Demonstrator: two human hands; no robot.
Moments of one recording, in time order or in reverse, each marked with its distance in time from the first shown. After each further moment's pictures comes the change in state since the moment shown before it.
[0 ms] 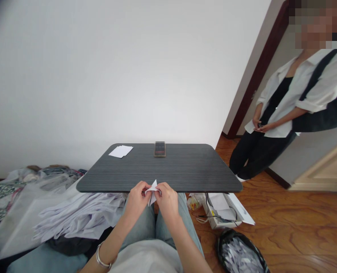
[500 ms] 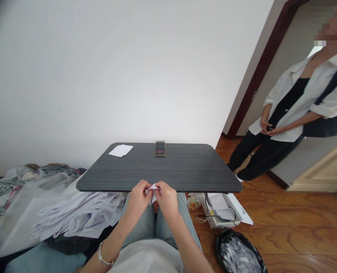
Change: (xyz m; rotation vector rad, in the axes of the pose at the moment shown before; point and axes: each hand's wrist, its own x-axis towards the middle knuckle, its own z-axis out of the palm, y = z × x) left_hand 0.013 -0.021 -0.026 0.079 0.024 0.006; right_hand 0.019 -0.021 0.029 0.013 0.002 -0.023
